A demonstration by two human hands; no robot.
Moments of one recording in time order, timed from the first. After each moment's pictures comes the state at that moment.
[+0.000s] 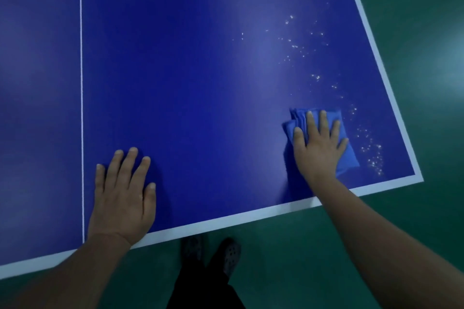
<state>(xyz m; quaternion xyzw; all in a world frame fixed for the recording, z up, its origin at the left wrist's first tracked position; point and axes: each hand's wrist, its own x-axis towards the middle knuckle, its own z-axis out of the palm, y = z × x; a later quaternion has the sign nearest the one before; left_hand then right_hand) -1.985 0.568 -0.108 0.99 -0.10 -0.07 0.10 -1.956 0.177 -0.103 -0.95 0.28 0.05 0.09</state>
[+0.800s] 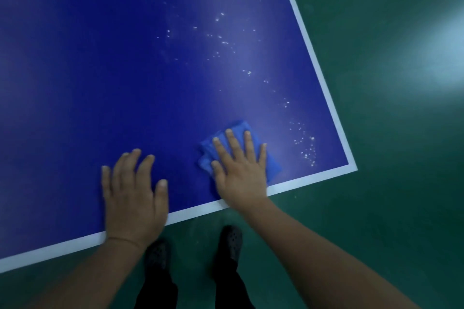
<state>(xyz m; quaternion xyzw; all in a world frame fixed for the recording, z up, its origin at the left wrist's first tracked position) -2.014 0.388 -0.082 0.98 -0.06 -0.04 0.19 -2.020 0.170 -0.110 -0.99 0.06 0.06 0.07</state>
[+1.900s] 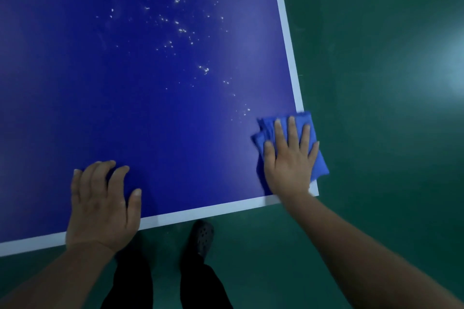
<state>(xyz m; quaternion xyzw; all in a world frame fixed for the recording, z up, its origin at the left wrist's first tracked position) -2.022 0.293 -0.099 0.99 -0.05 -0.09 0.12 -2.002 -0.054 -0.115 -0.98 0.19 0.05 0.05</state>
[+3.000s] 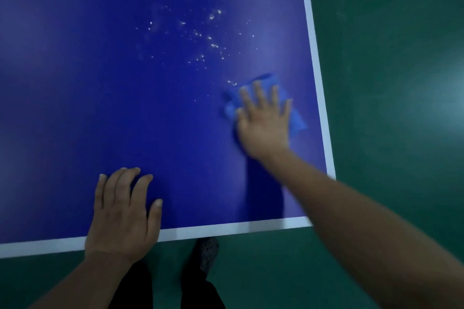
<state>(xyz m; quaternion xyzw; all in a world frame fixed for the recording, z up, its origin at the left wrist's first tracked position) -2.025 0.294 -0.101 0.99 -0.04 -0.09 0.12 -1.873 0.016 -0.116 -1.00 0.03 0.06 0.04</state>
